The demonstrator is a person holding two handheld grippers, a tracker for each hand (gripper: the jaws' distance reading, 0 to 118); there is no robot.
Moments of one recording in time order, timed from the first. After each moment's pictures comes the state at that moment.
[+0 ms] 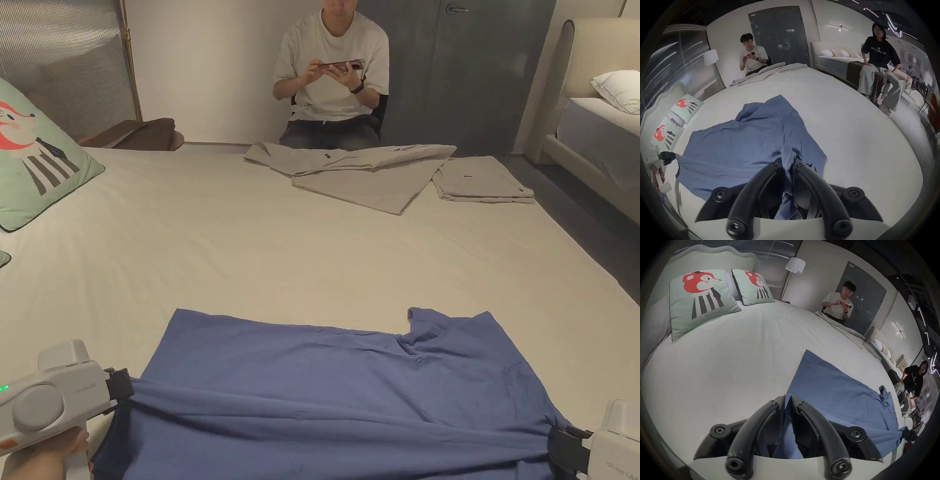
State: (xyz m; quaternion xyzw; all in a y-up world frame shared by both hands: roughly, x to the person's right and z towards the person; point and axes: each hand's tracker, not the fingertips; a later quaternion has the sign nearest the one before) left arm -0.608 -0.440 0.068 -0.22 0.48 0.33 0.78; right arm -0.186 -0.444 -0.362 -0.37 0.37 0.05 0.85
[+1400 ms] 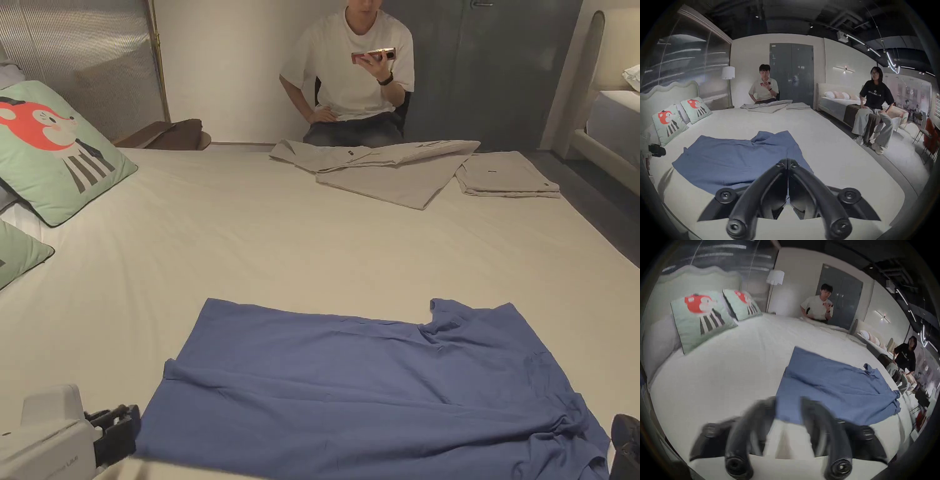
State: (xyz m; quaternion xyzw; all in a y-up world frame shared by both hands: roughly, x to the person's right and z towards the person) left arm -0.519 -0.424 0.155 -0.24 0.43 0.27 0.83; right arm -0.125 -0.406 -0.271 -0.17 0.39 0.06 0.90
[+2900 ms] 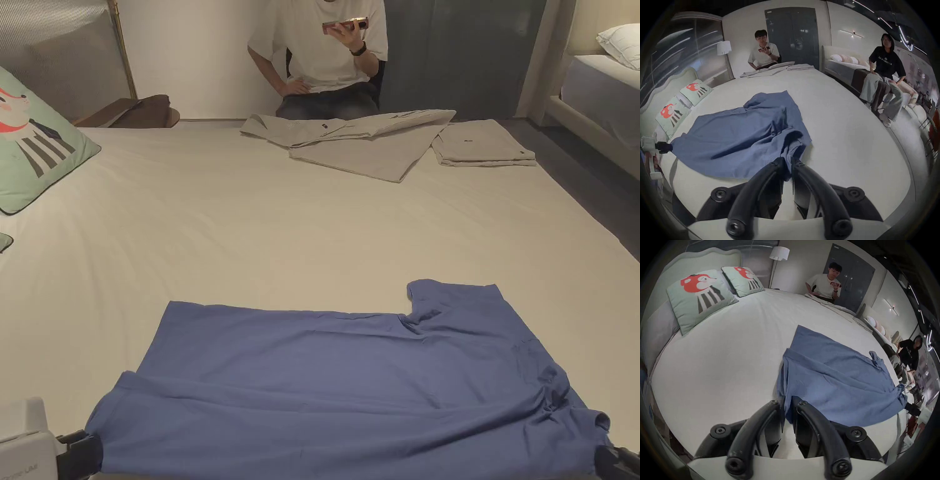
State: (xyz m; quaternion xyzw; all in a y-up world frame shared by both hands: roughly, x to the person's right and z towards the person) left arm -0.505 -0.419 0.149 -0.31 0.43 0.32 0.79; right arm -0.094 -0.418 -0.309 -0.34 0.41 0.10 0.84
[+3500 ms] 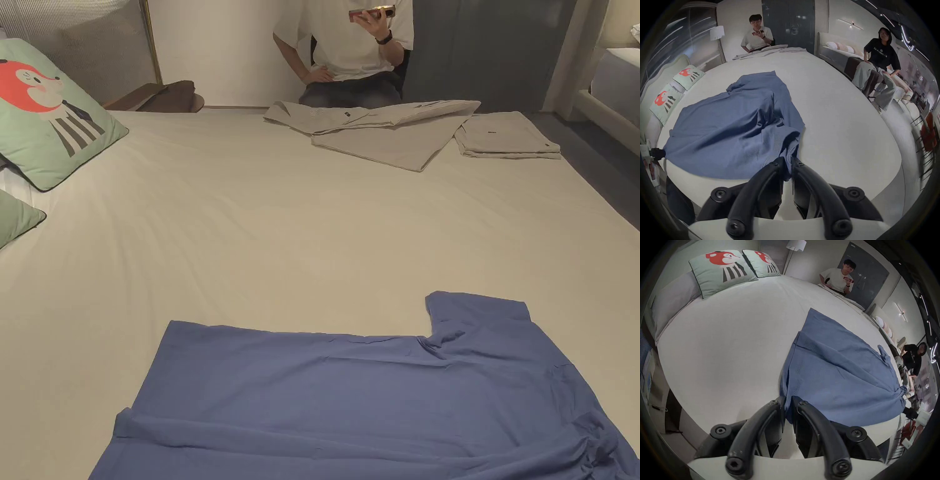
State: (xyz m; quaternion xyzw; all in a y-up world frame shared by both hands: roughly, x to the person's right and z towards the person) left arm -0.429 -0.458 0.205 -0.33 0.45 0.36 0.75; right arm -0.048 -0.448 -0.282 -0.40 0.37 0.16 0.83
